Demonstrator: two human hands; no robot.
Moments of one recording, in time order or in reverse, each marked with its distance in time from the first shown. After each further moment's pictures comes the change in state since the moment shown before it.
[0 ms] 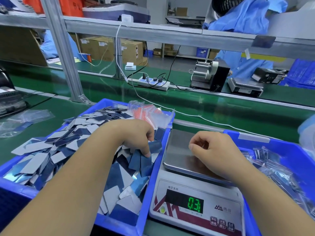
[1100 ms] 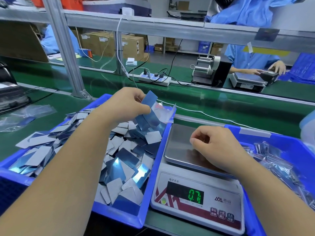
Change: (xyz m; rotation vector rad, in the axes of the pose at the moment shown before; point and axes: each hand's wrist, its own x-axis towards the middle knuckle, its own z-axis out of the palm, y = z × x) left_hand 0.001 -0.014 -0.022 -0.563 0.565 0.053; right_hand -0.002 -0.003 -0.001 0.018 -0.017 0.013
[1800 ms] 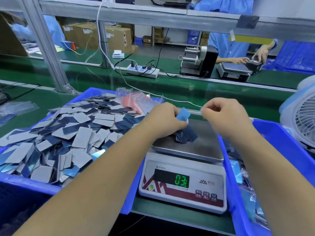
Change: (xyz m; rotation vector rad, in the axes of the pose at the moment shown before) left_hand -0.022 0.046 0.121 0.264 -0.166 0.164; right_hand 0.005 0.014 -0.040 0.110 0.285 0.202
